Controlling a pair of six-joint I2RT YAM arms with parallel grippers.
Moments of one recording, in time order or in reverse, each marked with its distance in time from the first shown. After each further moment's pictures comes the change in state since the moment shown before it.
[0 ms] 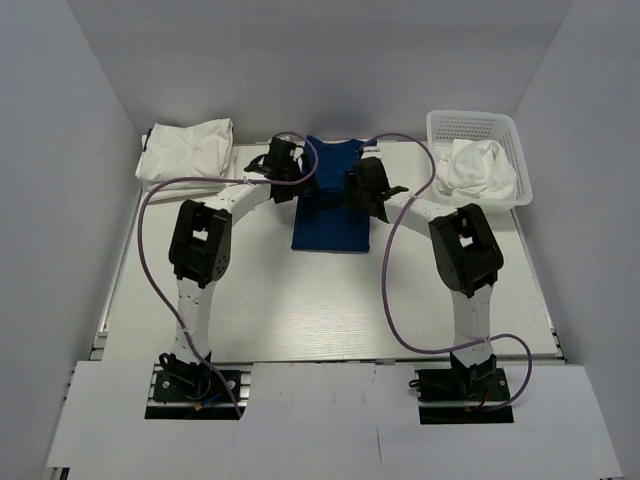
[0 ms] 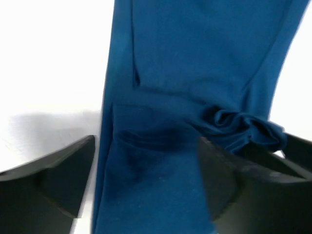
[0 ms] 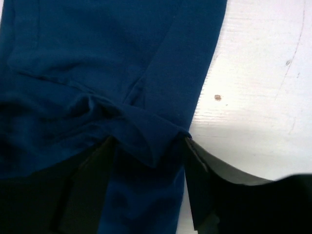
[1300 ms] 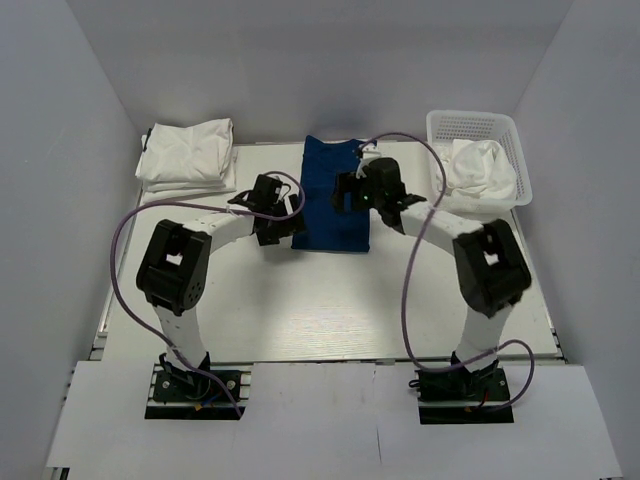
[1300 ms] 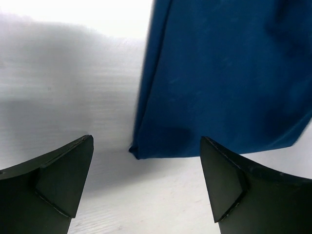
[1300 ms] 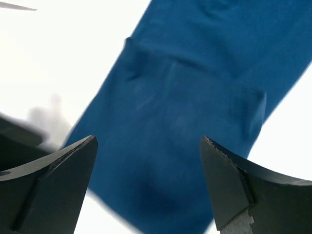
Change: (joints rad) left arm -0.003 -0.322 -0.502 0.041 0.063 -0.029; right arm -0.017 -0.134 -0.128 0.159 -0.387 -0.077
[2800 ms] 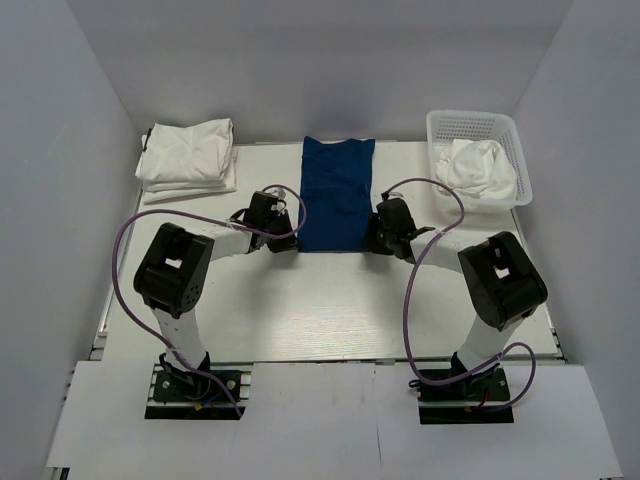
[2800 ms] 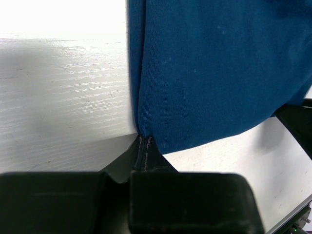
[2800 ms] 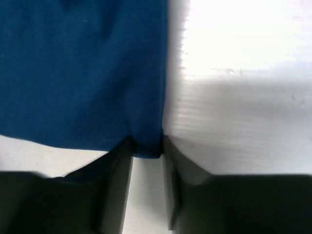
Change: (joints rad) left arm -0.006 -0.015 -0.226 0.301 0.143 0.023; right arm 0.004 -0.196 -0.420 -0.072 0.191 0.303
